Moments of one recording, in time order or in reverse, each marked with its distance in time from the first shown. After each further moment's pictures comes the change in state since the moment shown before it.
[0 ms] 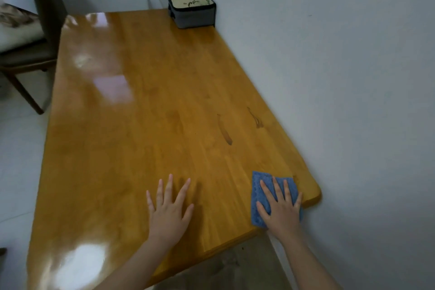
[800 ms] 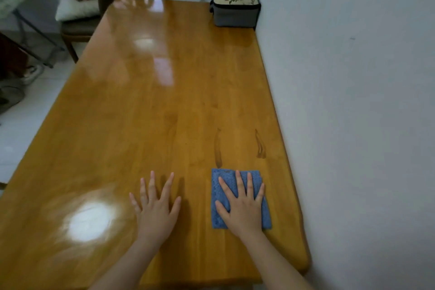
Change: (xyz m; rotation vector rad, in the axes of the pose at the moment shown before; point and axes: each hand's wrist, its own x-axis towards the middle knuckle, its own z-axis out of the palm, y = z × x) left_hand 0.062 0.096 0.020 -0.220 0.158 -0.460; right_hand 0.132 -0.015 -0.022 -0.019 -0.031 -0.473
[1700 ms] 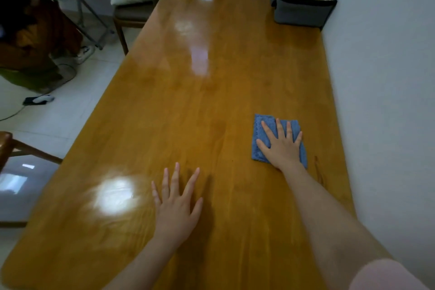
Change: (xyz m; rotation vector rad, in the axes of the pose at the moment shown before) left_hand 0.058 -0.048 -0.018 0.068 0.128 0.037; right_hand 0.247 -0.017 -0.045 -0.069 -0.166 -0.006
